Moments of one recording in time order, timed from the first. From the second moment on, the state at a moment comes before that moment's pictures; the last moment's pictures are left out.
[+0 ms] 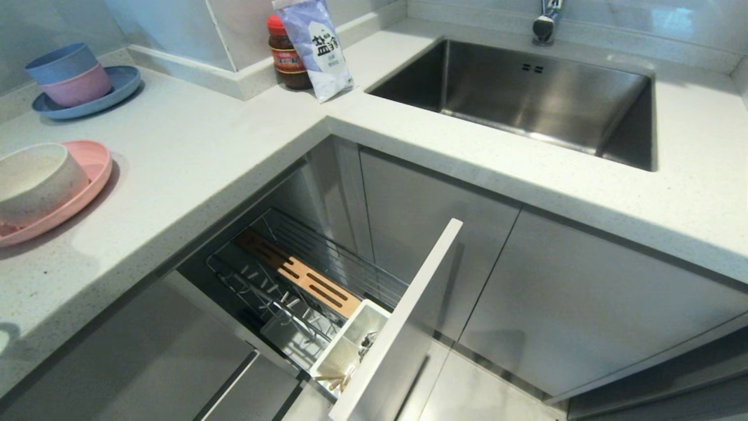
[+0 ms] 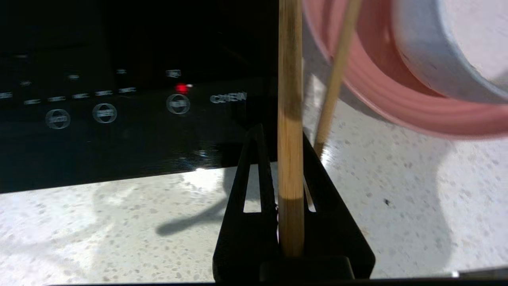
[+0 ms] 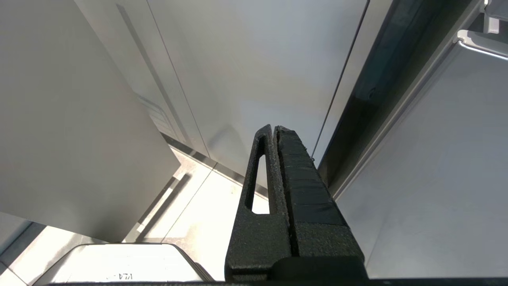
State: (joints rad) left arm 0.59 1.30 -1.46 0.86 0.07 -0.32; right arm 0.00 0.00 0.00 0.00 0.00 0.02
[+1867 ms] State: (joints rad) left arm 0.66 1.15 -1.21 0.59 -0.40 -0.43; right arm 0.00 0.00 0.00 0.00 0.00 0.02
